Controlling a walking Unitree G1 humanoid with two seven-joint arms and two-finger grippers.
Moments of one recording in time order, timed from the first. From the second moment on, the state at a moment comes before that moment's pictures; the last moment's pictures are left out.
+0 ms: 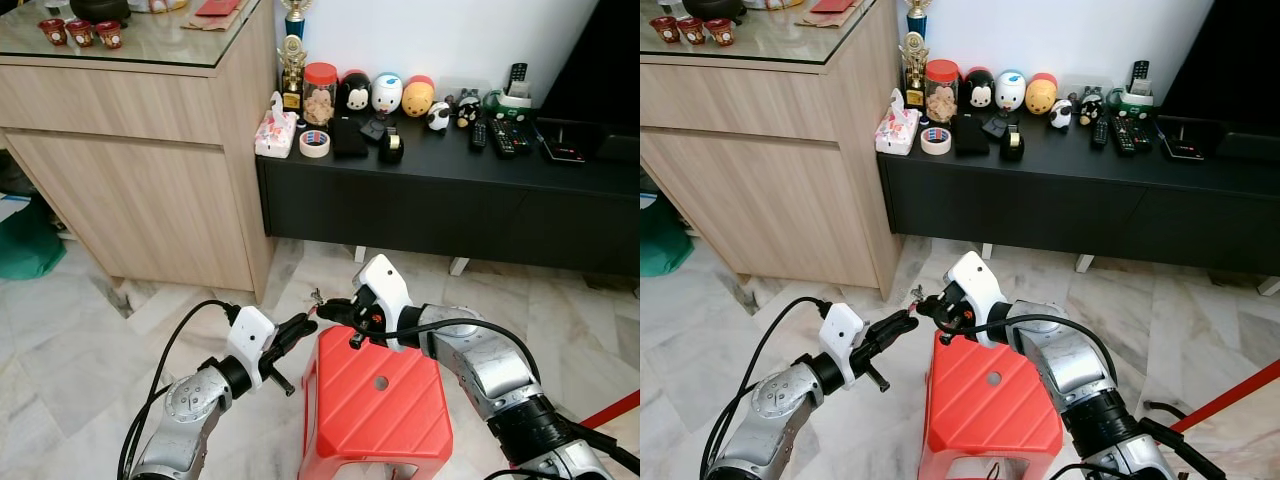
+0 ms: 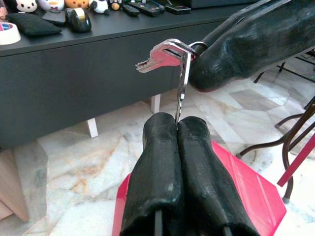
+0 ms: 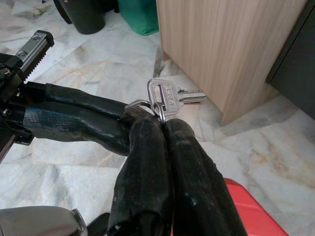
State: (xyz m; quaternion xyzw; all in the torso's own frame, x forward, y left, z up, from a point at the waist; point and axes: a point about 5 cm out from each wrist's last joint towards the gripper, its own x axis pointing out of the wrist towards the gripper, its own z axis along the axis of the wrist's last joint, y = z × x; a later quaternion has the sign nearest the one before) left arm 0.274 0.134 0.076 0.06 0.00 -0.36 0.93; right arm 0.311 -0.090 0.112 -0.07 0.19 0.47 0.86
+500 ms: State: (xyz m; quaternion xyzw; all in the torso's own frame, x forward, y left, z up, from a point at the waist) left arm 0.274 0.136 0.076 0.06 0.00 -0.35 0.93; right arm 0.311 -0.092 0.111 -0.08 0.20 0.47 0.86
